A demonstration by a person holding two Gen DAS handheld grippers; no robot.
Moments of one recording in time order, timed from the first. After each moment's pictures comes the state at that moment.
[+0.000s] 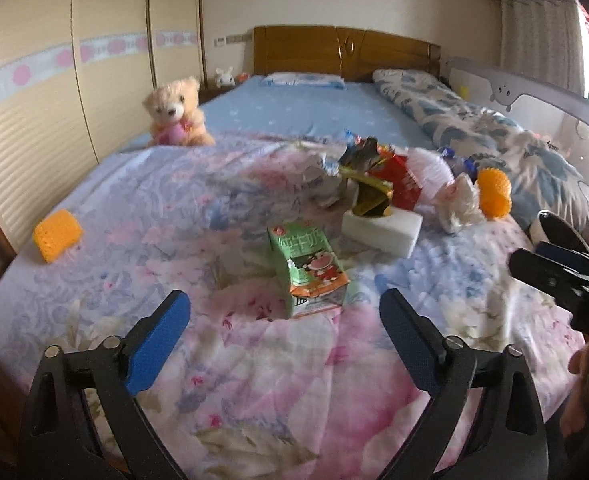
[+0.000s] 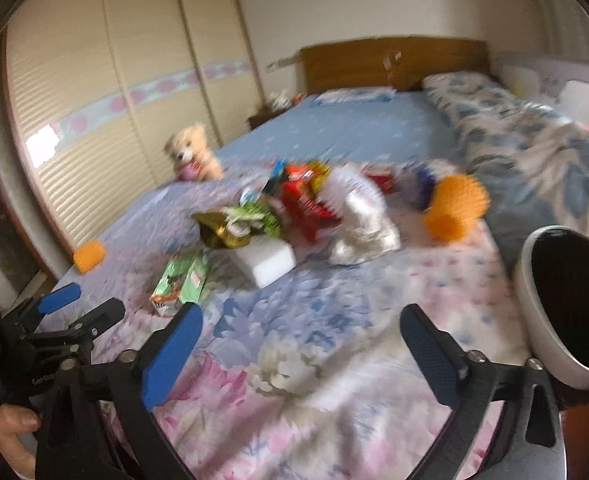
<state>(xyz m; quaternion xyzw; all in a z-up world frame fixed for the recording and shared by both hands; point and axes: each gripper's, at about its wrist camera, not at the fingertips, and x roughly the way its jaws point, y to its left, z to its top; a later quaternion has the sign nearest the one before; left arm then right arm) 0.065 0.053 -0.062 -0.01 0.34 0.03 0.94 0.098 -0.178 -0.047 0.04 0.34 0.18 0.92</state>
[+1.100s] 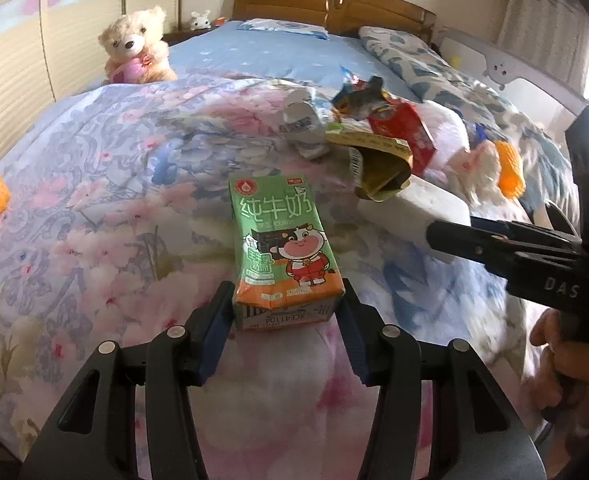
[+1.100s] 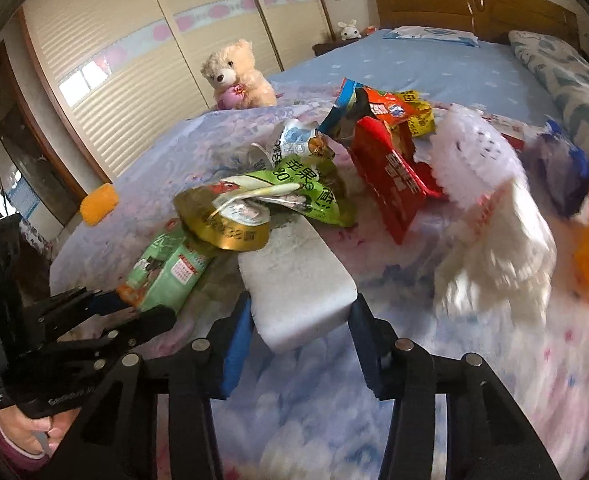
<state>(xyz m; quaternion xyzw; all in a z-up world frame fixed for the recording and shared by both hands) 0.120 0.056 -0.102 -0.05 0.43 -0.03 0.90 0.197 -0.132 -0.100 0.00 0.43 0.29 0.85</state>
